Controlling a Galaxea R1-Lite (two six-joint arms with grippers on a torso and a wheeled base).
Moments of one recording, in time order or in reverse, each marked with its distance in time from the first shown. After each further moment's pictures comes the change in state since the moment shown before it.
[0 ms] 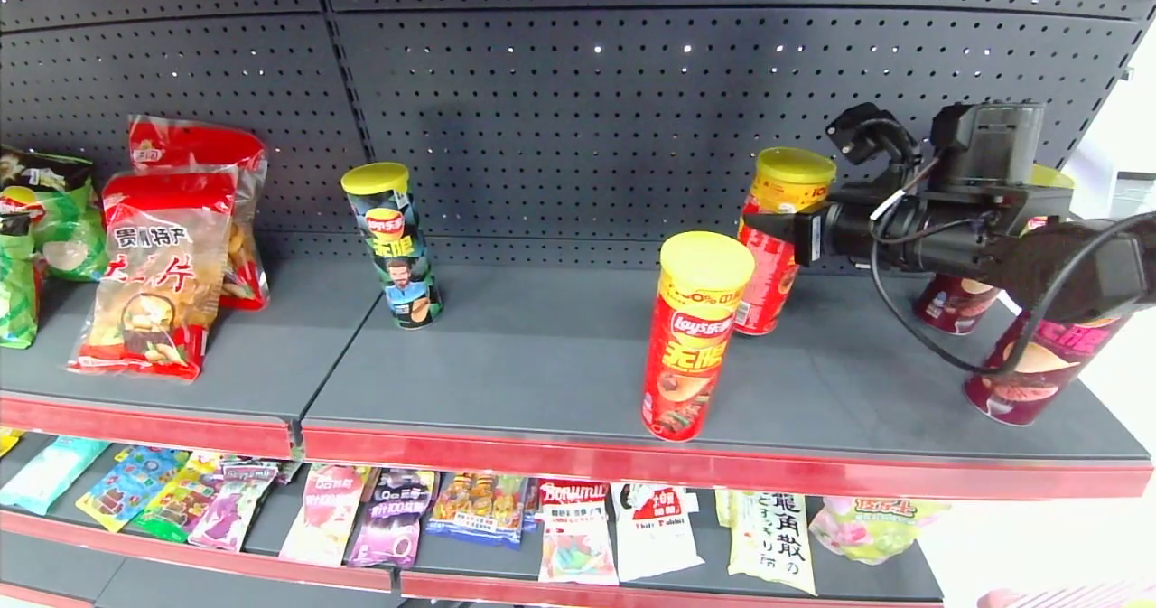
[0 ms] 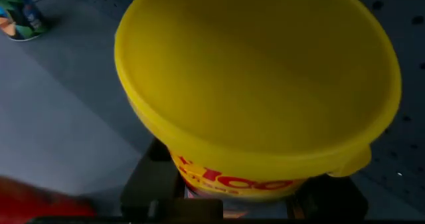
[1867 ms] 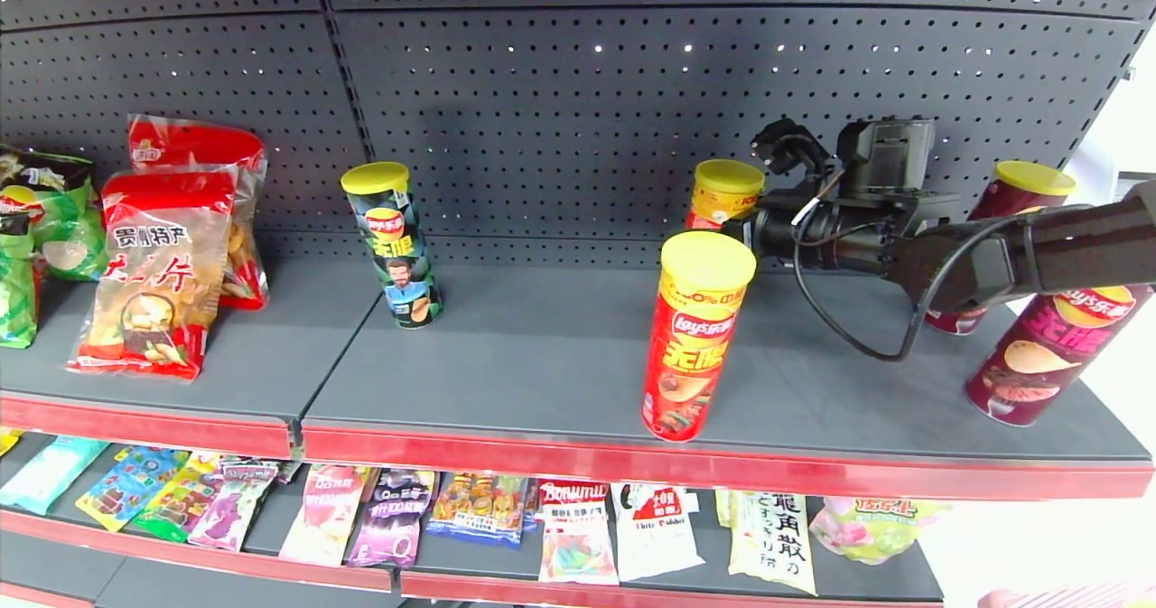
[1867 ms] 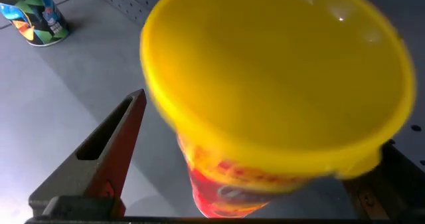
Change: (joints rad) left arm 0.000 0.002 0.001 -0.001 0.021 0.000; right arm 0.081 0.158 -0.158 0.000 0.019 0.008
